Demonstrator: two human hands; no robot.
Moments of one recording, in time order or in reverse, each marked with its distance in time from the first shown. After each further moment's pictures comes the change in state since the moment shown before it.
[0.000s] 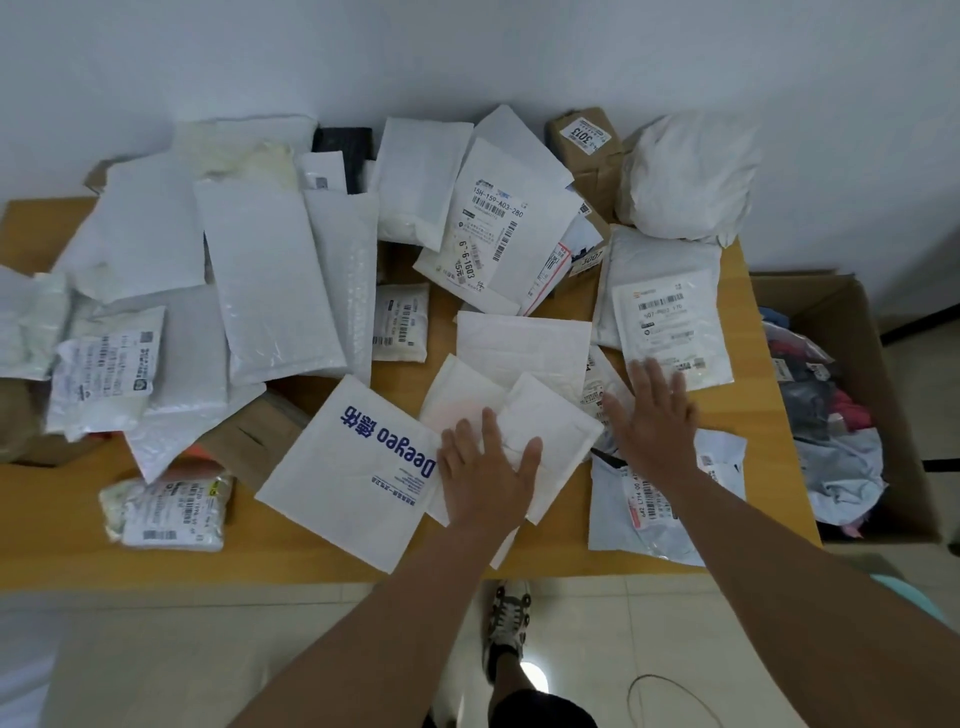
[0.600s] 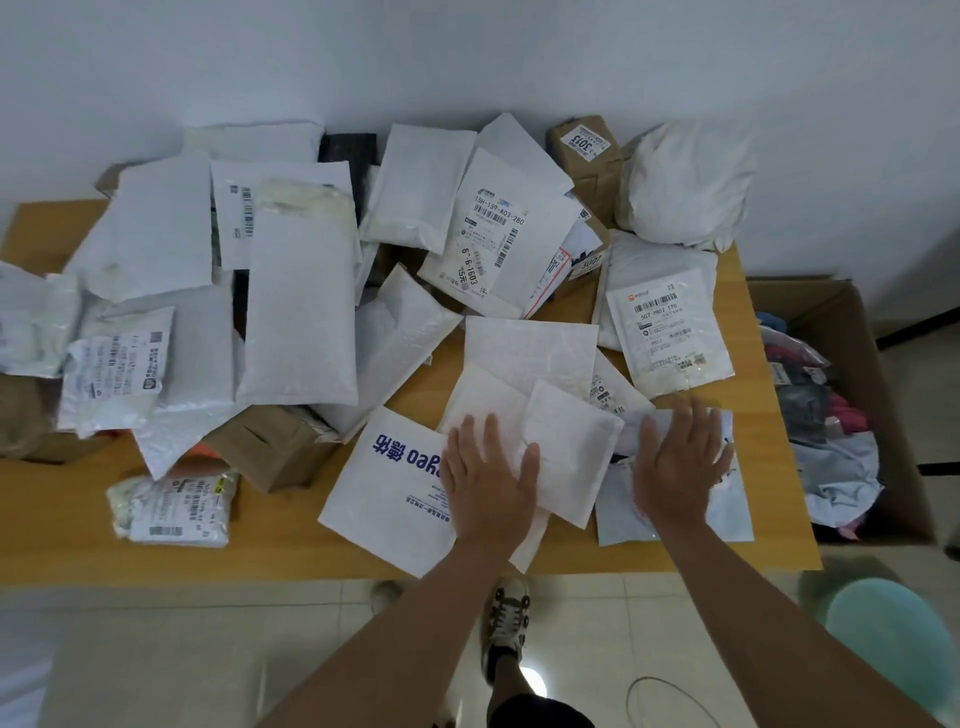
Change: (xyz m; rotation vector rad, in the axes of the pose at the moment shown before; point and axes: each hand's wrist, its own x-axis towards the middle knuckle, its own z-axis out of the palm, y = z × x) left_hand -0.019 0.000 0.004 -0.119 0.174 0.030; right_hand -0.050 -0.004 -0.005 0.132 0.257 0.156
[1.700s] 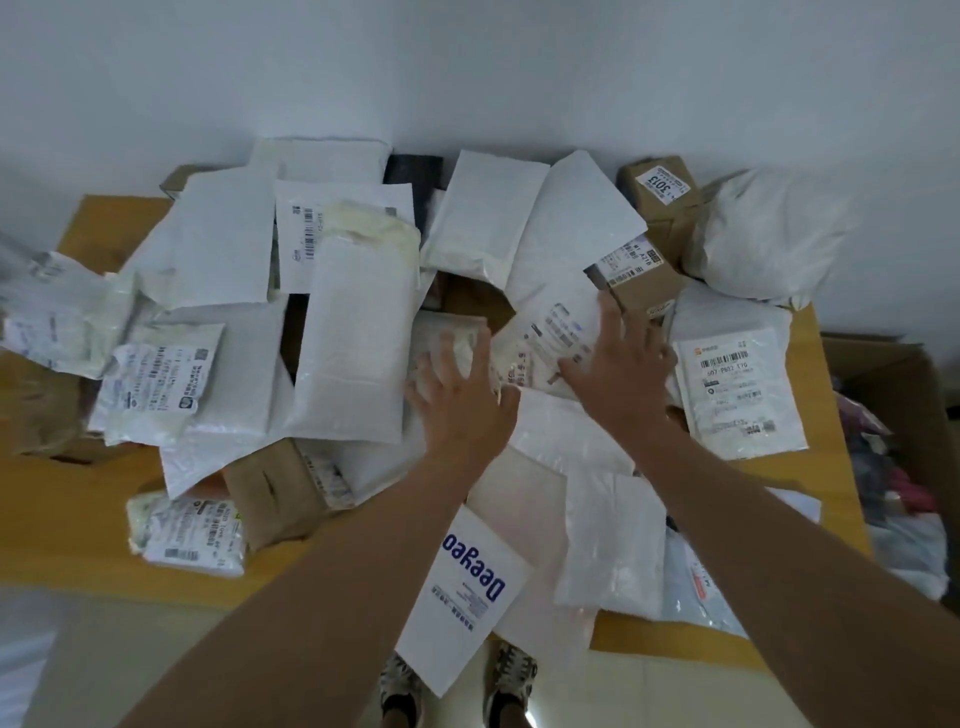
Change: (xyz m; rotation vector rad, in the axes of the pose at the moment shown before) left_hand 0.132 -0.021 -0.073 0.182 0.062 0.007; right_hand 0.097 -0.170 0.024 -0.207 0.002 -0.390
